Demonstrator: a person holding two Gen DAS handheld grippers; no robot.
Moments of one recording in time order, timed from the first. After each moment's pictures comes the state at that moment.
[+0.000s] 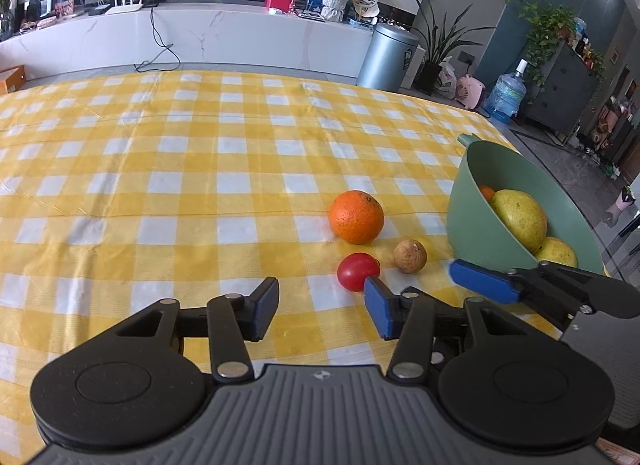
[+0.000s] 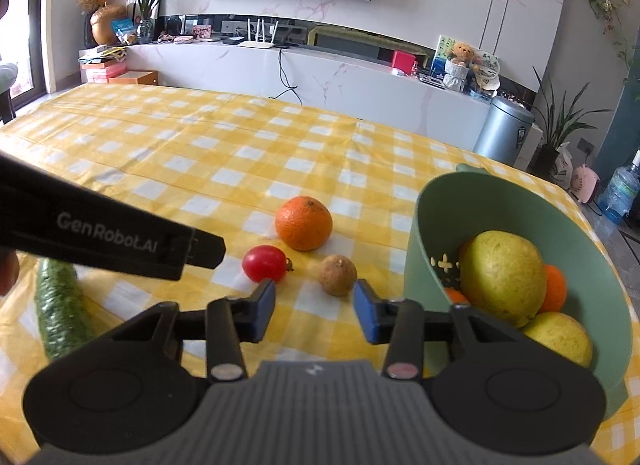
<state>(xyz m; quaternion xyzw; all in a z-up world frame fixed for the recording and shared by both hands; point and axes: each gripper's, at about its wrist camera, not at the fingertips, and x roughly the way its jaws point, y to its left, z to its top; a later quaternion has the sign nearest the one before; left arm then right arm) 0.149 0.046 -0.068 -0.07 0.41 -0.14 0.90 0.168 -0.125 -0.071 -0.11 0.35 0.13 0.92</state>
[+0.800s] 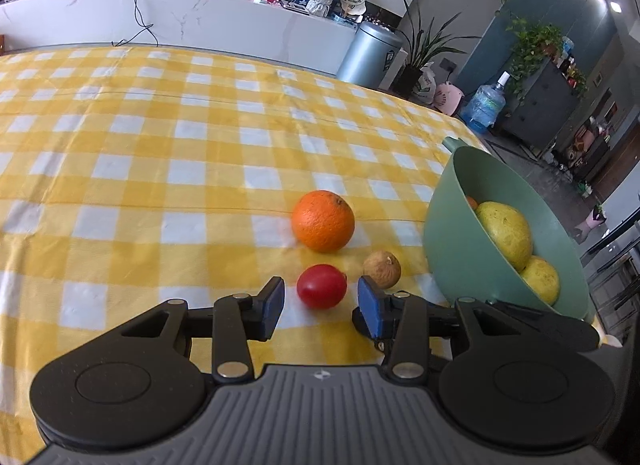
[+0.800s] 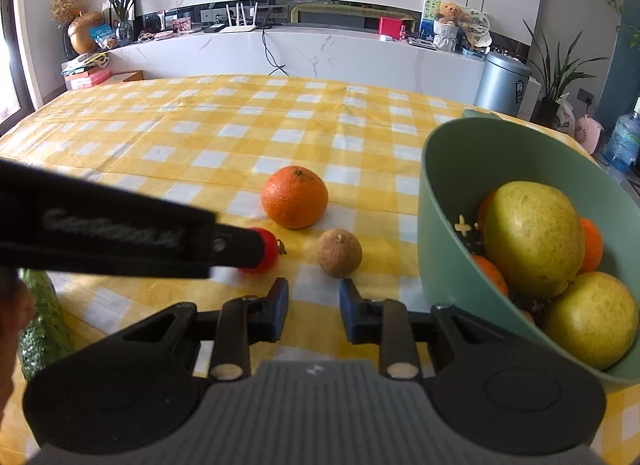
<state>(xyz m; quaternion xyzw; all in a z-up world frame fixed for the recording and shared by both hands) 0.171 0.032 -0.084 -0.12 0.42 -0.17 0.88 0.191 -0.131 -0.094 -0.05 0.39 0.12 0.91</state>
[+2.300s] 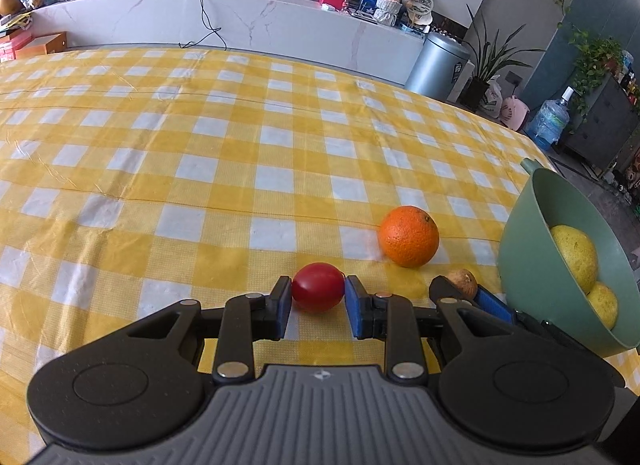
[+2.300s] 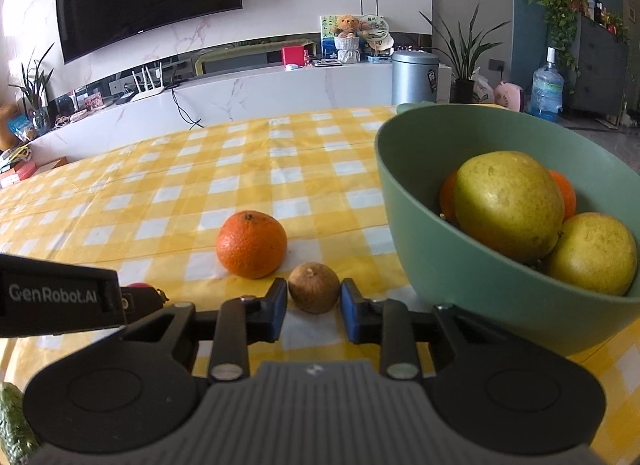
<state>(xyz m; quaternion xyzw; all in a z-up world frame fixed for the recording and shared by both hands) 0.170 0.053 -0.083 -0.12 0.42 -0.06 0.90 0.202 -0.122 -0.107 0.05 0.34 -0.02 0.94</state>
